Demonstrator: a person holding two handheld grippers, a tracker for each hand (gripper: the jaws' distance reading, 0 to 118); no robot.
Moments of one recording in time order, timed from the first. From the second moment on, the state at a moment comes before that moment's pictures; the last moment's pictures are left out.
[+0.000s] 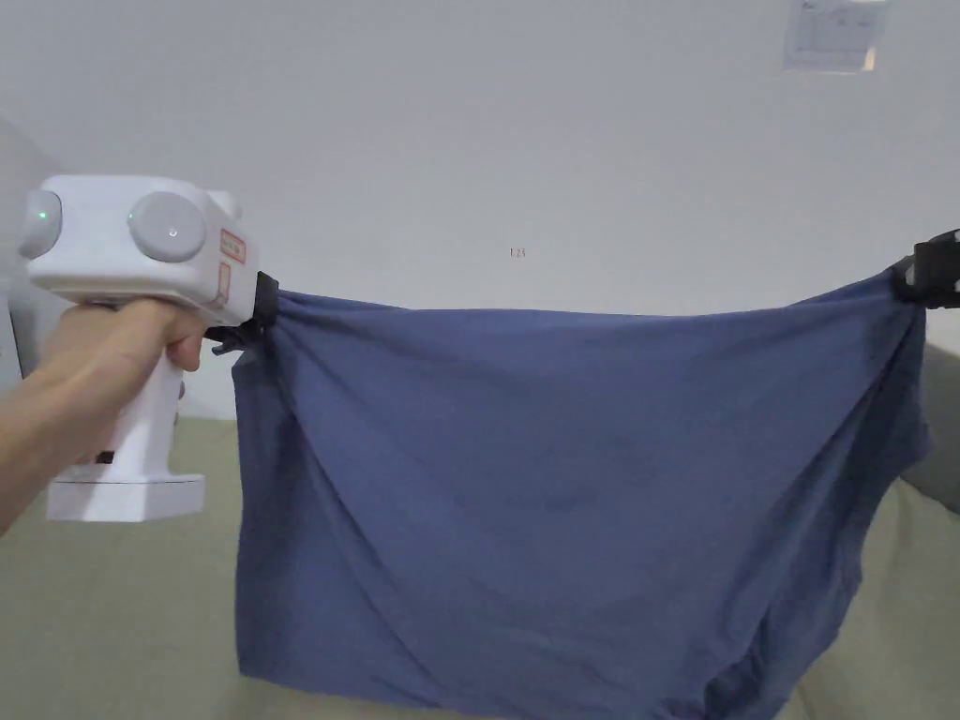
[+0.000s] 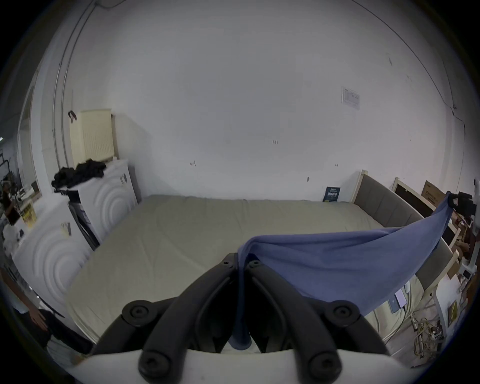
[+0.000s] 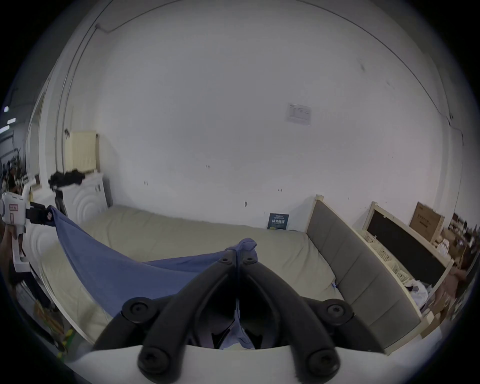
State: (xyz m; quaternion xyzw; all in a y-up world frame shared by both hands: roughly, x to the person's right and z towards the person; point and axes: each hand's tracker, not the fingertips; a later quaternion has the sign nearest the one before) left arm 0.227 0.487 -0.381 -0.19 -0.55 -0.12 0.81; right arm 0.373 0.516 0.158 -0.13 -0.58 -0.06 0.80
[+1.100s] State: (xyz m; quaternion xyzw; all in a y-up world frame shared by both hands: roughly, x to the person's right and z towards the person) left arm 0.408 0.521 -0.433 -0.18 -0.48 -0.12 0.85; right arm 0.568 0.564 0.060 -0.12 -0.61 -0.03 0.78
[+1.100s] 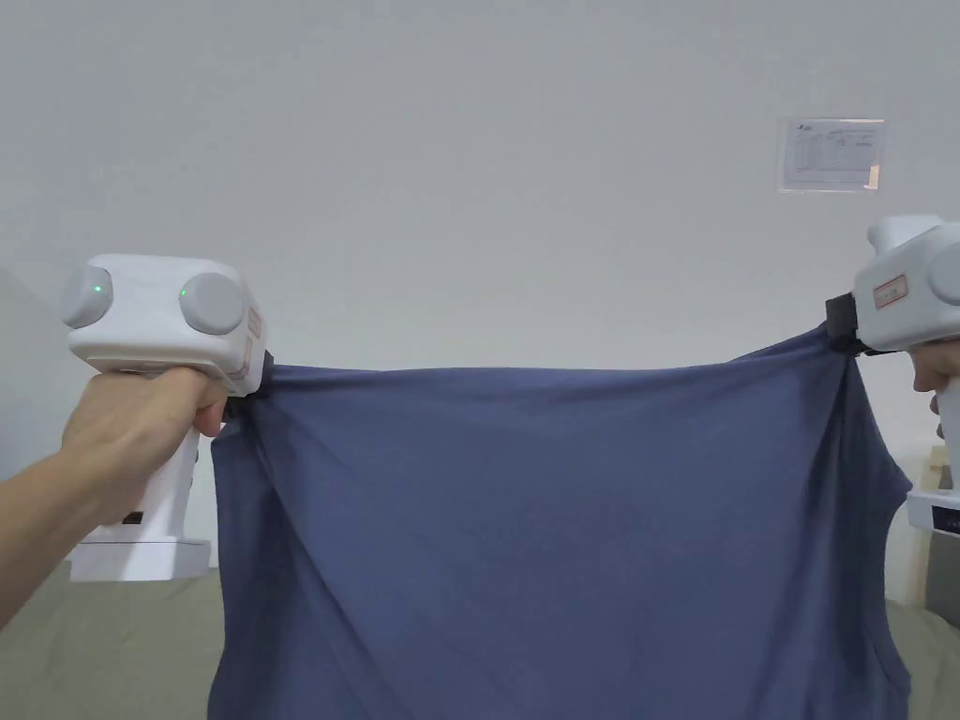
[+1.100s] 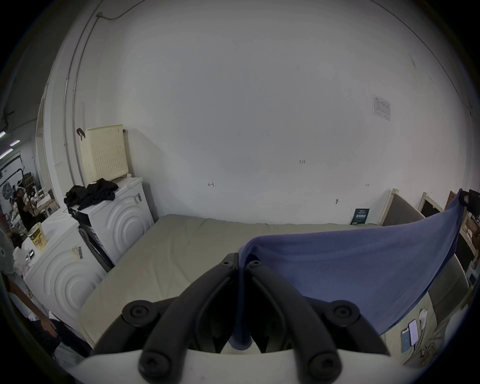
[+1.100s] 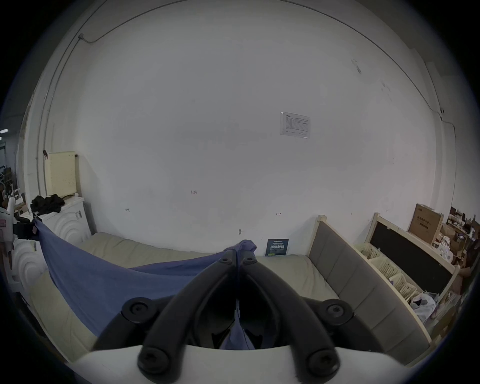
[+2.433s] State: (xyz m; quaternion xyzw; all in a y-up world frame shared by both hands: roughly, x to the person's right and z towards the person) left arm 0.453 0.190 -0.472 -0.30 -0.48 -0.22 0.79; right arm 0.618 0.254 0.057 -0.25 -0.55 -0.15 0.78
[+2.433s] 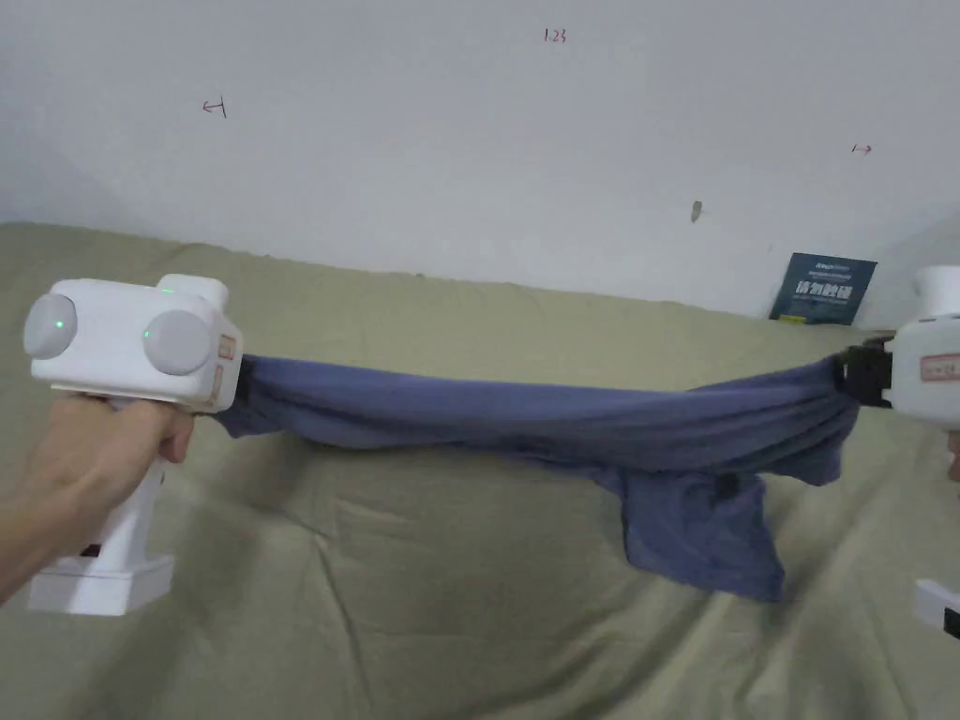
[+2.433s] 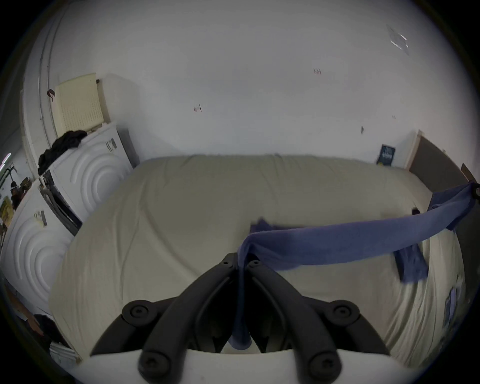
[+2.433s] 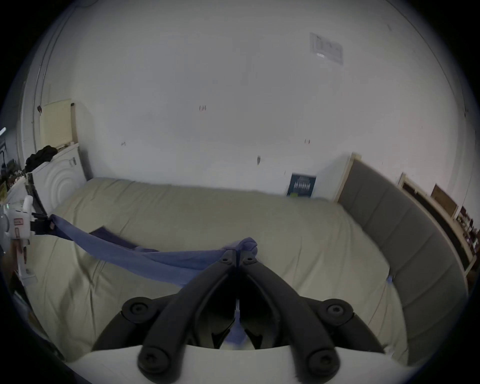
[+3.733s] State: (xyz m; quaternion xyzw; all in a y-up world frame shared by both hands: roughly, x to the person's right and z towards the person) left arm 0.144 0.070 -0.406 -0.42 -0.49 -0.24 0.73; right arm 0.292 0.068 0.179 -0.31 -0.51 -0.33 0.73
